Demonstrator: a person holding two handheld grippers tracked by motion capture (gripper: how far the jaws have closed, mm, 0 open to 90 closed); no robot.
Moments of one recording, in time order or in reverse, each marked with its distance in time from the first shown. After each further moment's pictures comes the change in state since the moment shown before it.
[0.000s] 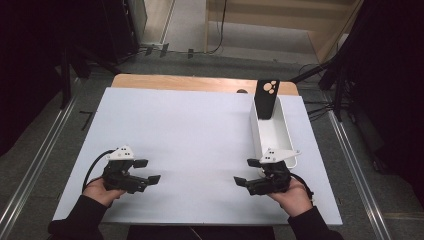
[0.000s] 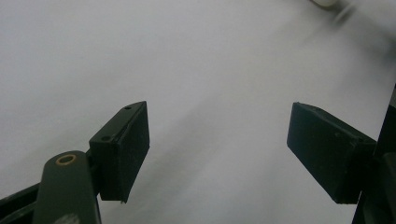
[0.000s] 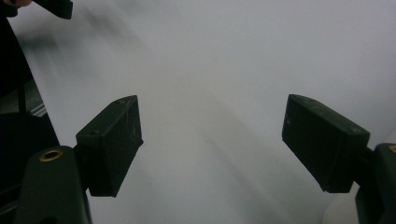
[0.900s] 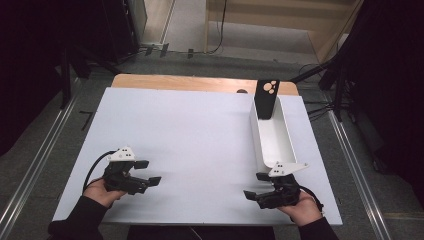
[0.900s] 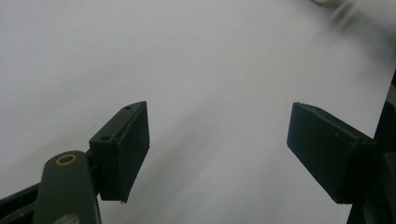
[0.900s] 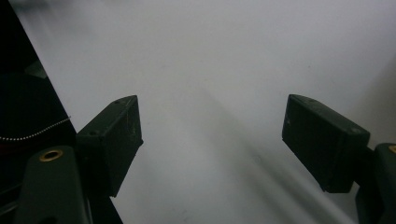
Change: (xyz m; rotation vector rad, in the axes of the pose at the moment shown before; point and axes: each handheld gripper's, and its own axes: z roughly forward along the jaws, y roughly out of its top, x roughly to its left) left arm -0.002 -0.001 0.001 0.011 -0.013 0.013; right arm -0.005 -0.040 -0.012 0.071 0.011 0.039
